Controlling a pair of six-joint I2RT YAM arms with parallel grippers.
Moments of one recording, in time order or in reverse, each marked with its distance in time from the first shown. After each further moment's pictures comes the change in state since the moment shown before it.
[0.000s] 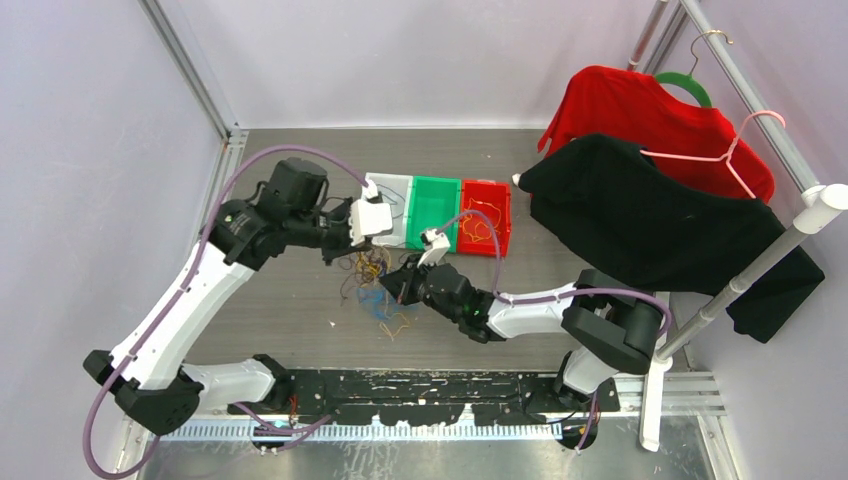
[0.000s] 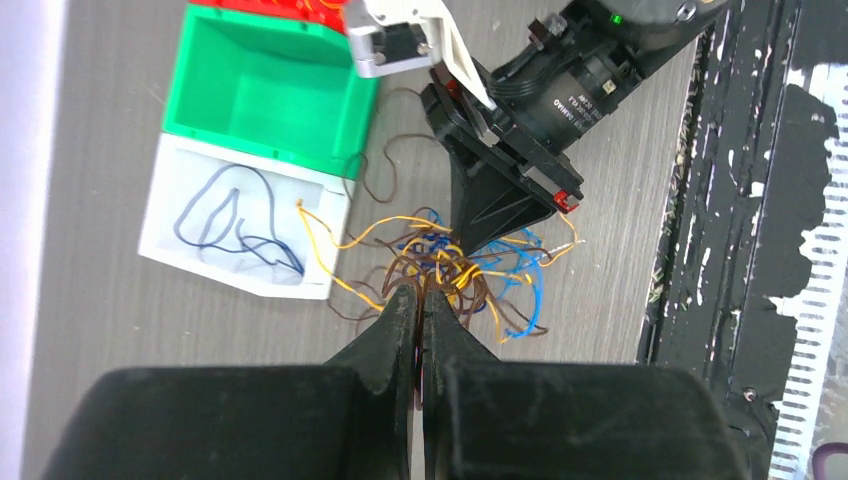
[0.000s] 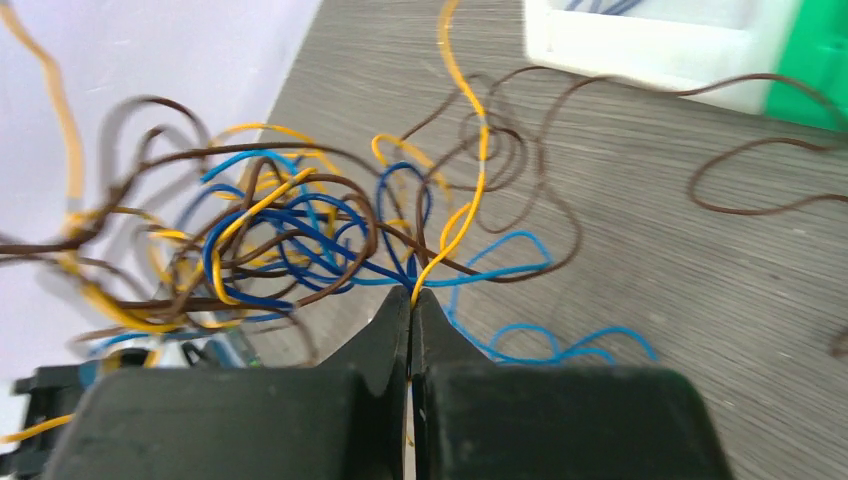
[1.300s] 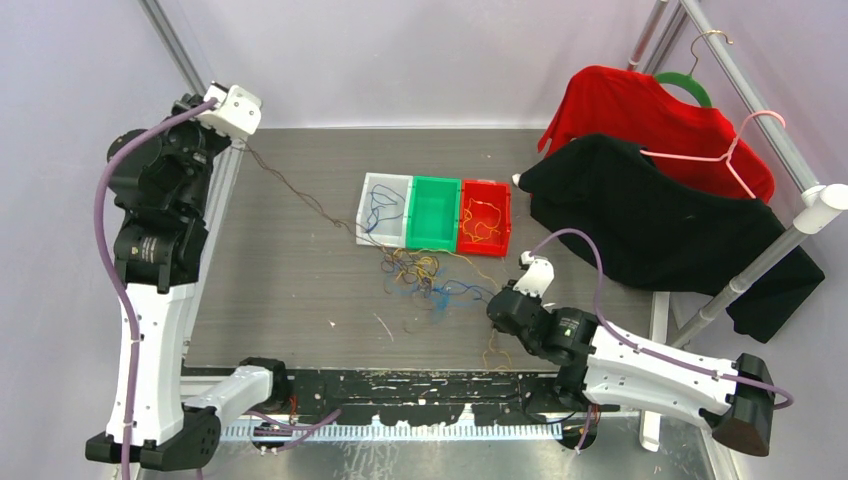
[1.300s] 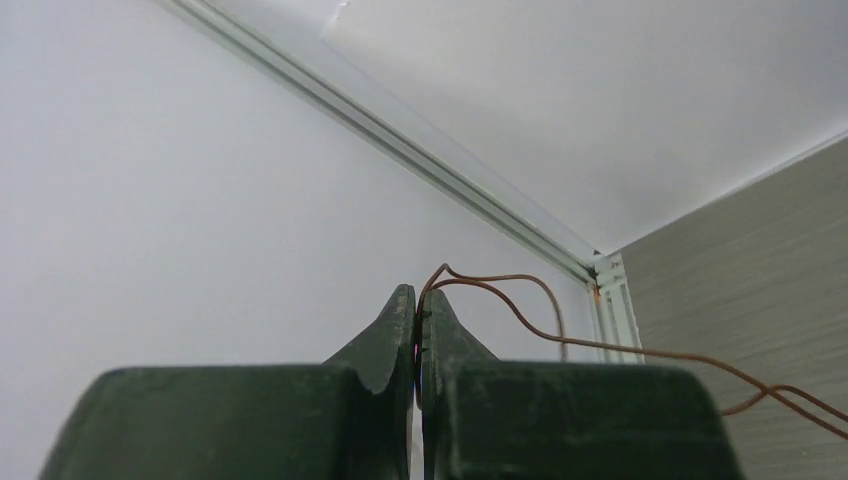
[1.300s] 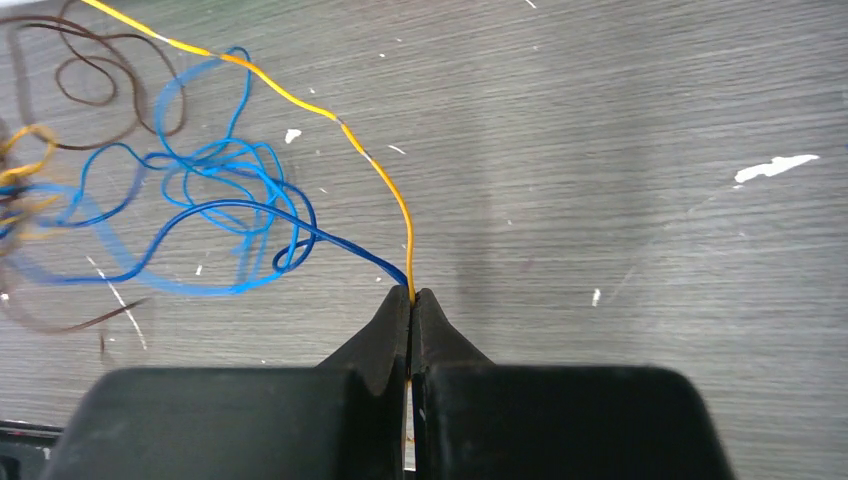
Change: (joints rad) left arm 0.518 -0.155 0.140 0.615 -0.597 0.235; right arm 0.003 -0.802 -0.113 -1.371 0.423 0.303
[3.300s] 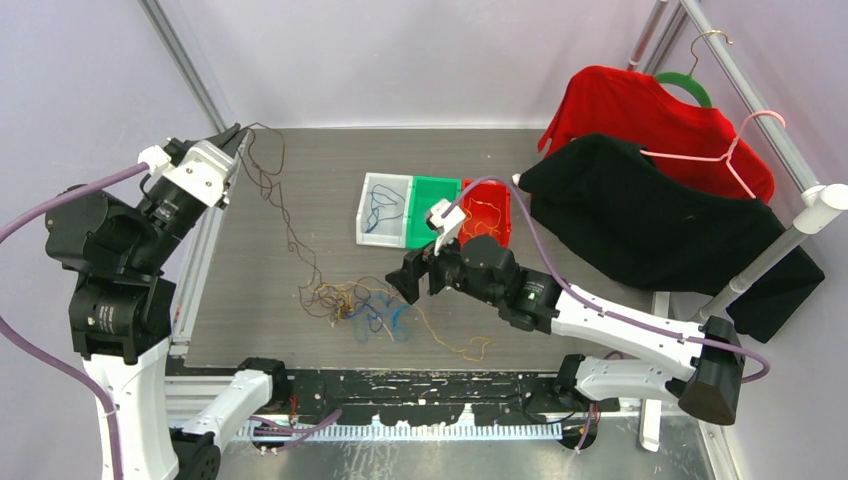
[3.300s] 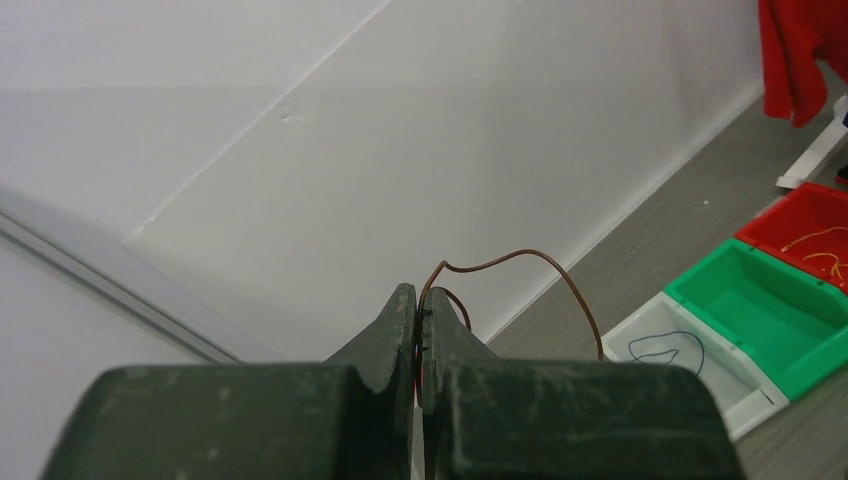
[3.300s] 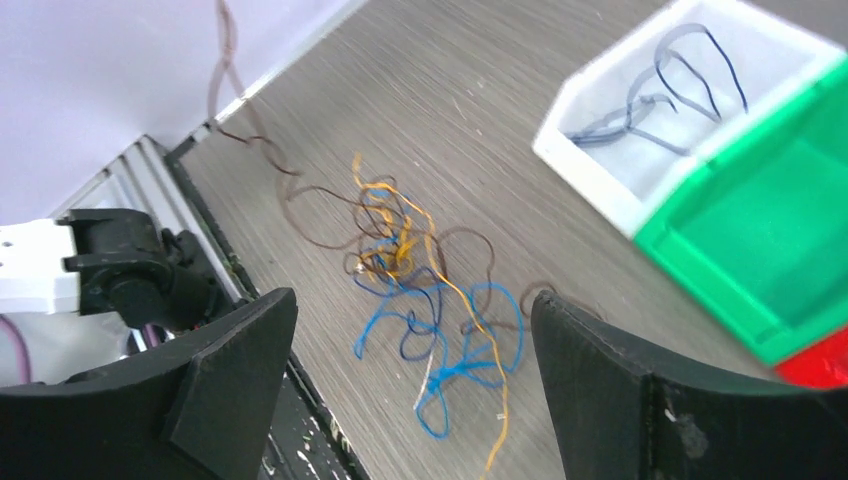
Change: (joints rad) left arm 0.013 -0.138 0.075 -0.105 0.573 -0.365; right arm -0.012 0.328 0.340 0.621 -0.492 -0.727
